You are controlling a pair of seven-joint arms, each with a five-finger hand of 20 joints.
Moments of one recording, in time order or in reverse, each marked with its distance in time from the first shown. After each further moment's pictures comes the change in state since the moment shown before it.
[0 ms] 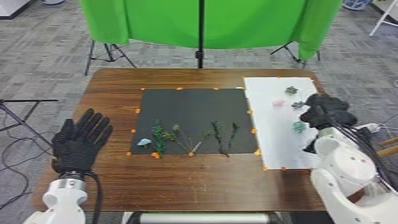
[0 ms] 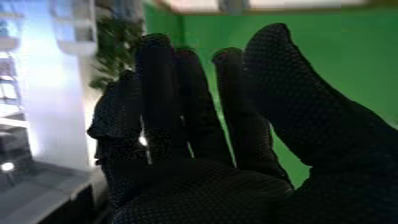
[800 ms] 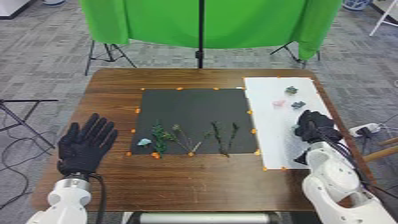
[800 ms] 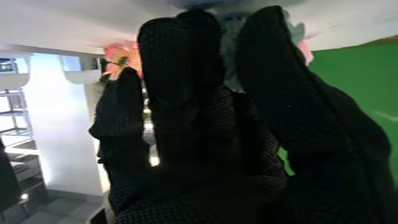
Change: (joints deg) left arm -0.2 -0.1 1.0 -0.5 -4.7 3.8 -1.8; right arm 0.5 -1.1 -3.6 11.4 2.7 12.9 -3.9
